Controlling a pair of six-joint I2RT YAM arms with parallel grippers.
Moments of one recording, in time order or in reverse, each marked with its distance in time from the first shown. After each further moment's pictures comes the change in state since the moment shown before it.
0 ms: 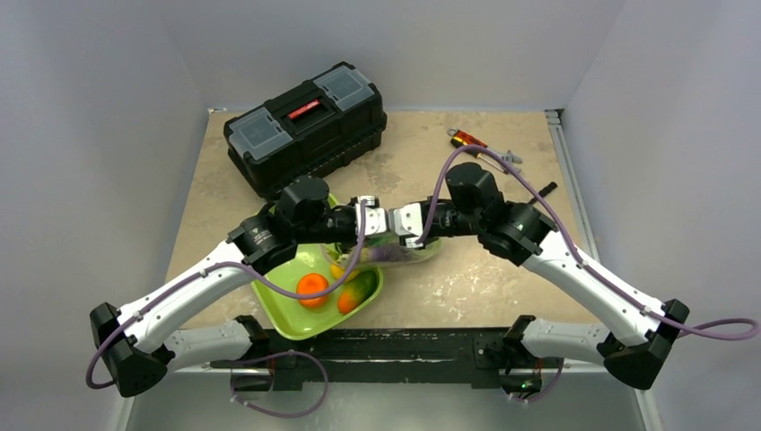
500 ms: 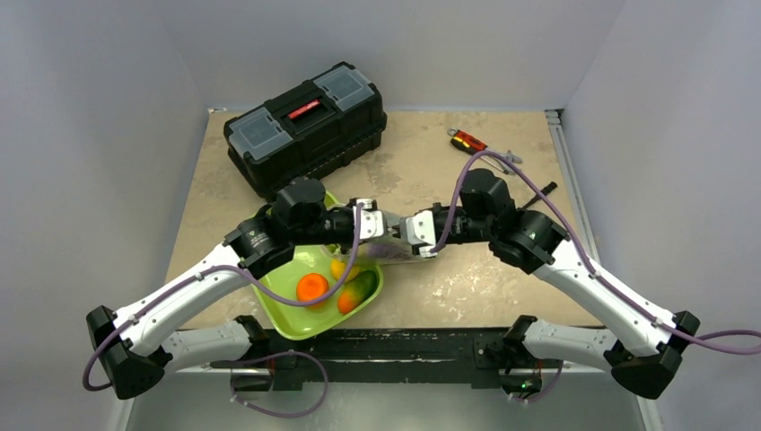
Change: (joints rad) left arm -0.008 -0.027 -0.007 0.021 0.017 0.017; right arm -0.005 -0.064 -0.024 -0.027 -0.074 -0.007
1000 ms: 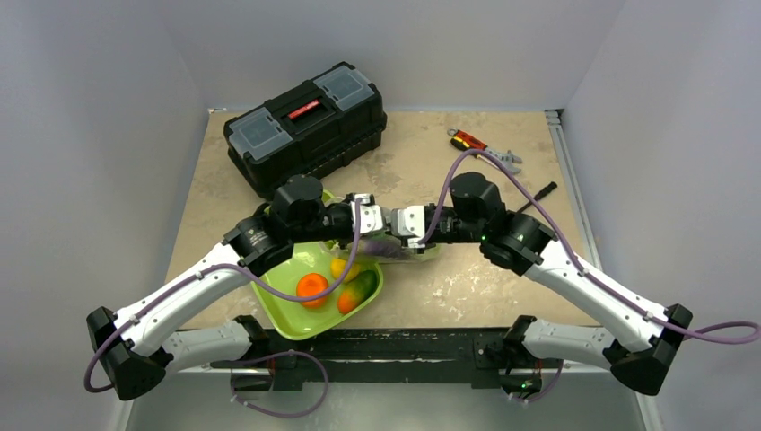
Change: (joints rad) left arm 0.017 0.000 -0.006 0.008 -0.035 0.000; right arm 0.019 0.023 -0.050 0.126 0.048 0.125
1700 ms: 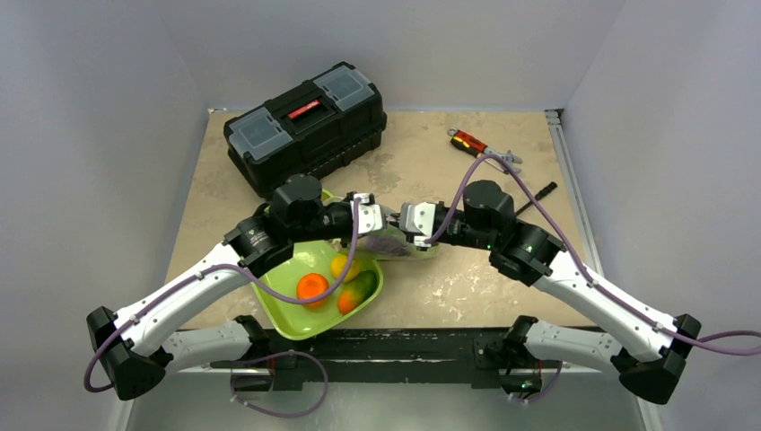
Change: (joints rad) left arm -0.002 0.000 0.000 0.050 0.005 0.000; right arm 0.020 -0.090 -0.086 0.145 0.150 0.093
